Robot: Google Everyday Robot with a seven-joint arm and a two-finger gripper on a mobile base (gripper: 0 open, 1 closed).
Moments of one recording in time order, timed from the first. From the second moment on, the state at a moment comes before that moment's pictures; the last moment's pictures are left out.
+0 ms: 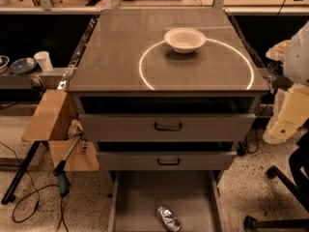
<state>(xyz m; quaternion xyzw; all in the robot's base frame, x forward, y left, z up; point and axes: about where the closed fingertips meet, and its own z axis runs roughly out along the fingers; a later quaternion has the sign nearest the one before) 0.427 -0.228 0.948 -0.58 0.79 -0.03 0.18</state>
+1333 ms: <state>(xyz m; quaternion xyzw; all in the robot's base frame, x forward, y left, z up) 0.390 -0.234 0.852 -0.56 0.82 0.00 0.13</state>
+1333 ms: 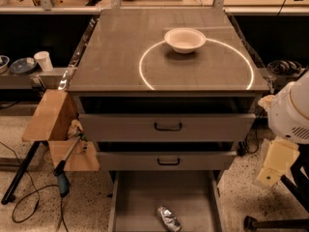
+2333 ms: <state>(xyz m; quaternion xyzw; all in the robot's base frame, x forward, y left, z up) 0.371 -0.218 0.801 -0.56 0.82 0.03 0.11</state>
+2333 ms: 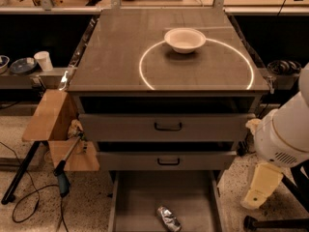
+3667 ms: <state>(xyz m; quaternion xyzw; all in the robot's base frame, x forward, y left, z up) 0.353 -0.174 0.728 -0.58 0.81 0.05 0.08</state>
